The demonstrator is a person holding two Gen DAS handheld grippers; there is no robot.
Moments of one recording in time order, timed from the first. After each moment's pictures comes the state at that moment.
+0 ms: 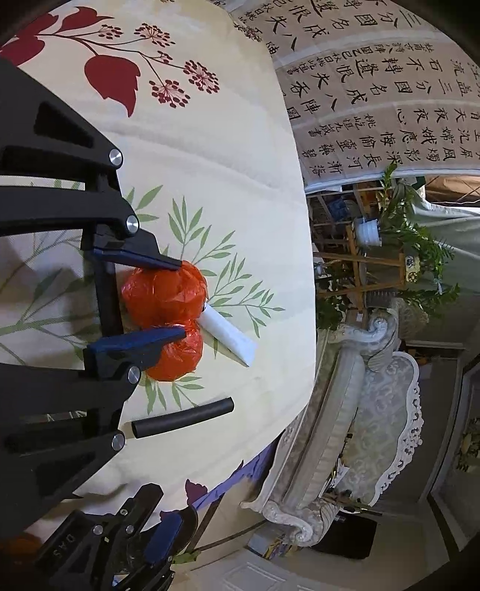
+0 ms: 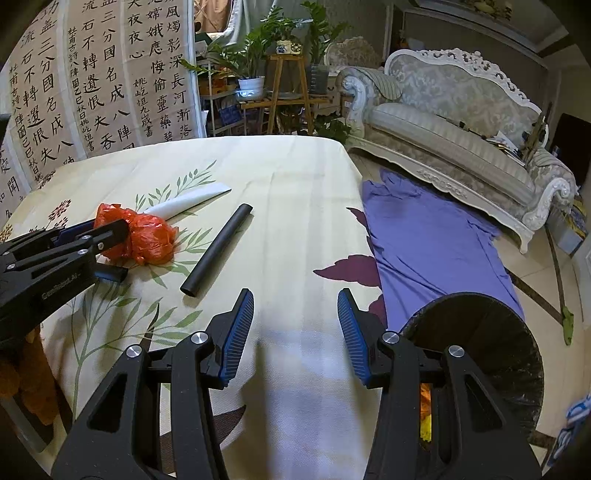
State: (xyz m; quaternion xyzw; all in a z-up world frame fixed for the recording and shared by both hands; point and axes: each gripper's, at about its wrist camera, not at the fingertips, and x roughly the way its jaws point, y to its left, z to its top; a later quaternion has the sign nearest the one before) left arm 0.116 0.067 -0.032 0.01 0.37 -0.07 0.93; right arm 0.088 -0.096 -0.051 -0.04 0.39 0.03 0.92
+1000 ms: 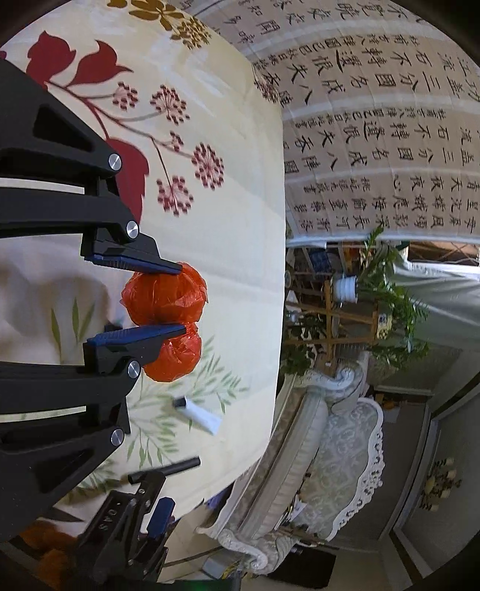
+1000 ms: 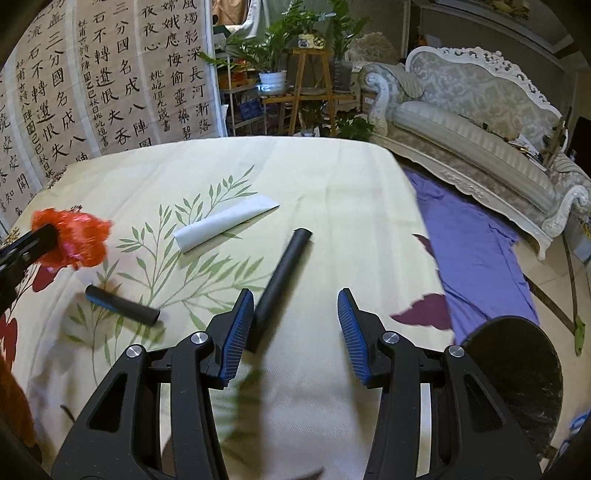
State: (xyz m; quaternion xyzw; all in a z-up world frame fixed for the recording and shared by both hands) left arm 0.088 0.149 -0.010 -0.03 0.32 0.02 0.95; right arm 0.130 -0.051 -0.060 -0.03 0.41 0.07 0.91
